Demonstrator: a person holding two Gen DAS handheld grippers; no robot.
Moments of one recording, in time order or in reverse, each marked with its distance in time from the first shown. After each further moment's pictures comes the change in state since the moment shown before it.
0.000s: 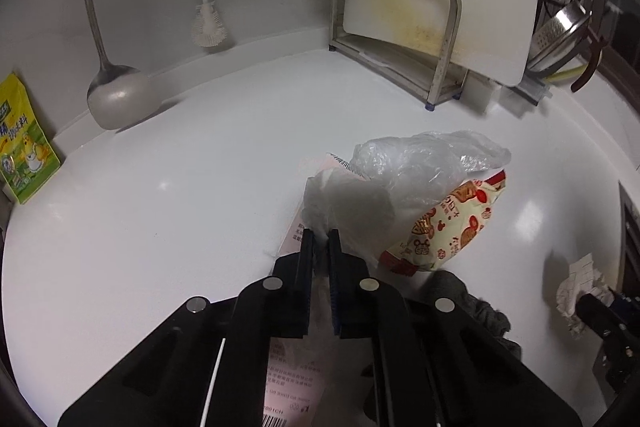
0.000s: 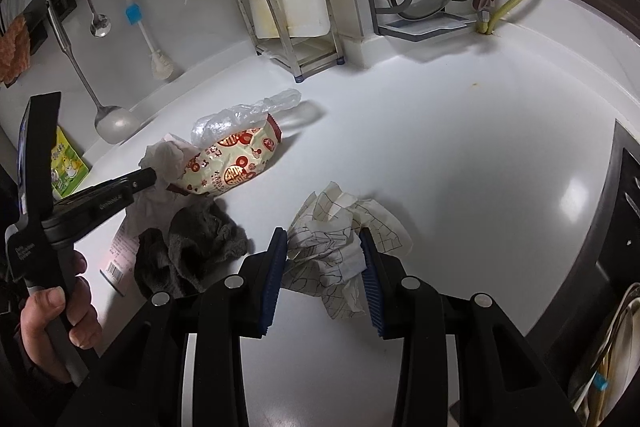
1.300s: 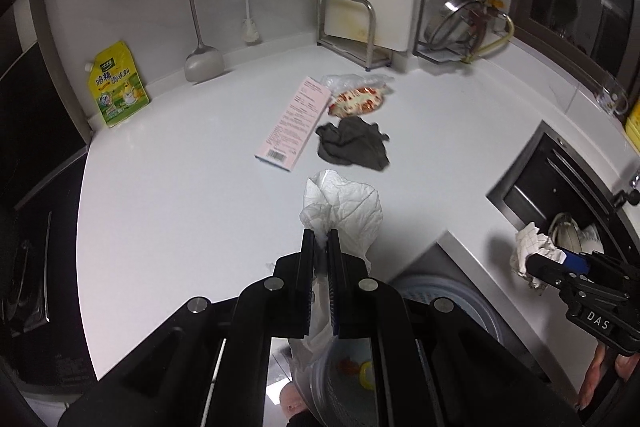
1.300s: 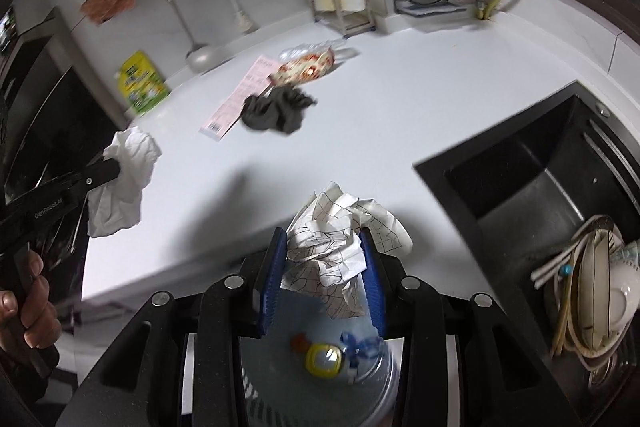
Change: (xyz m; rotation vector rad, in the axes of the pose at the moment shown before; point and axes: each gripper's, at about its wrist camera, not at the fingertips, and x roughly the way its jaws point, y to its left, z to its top) left arm -0.252 -0.037 -0.166 0.020 0.009 0.017; right arm -0.184 -0.004 -0.142 -0.125 0.104 0.144
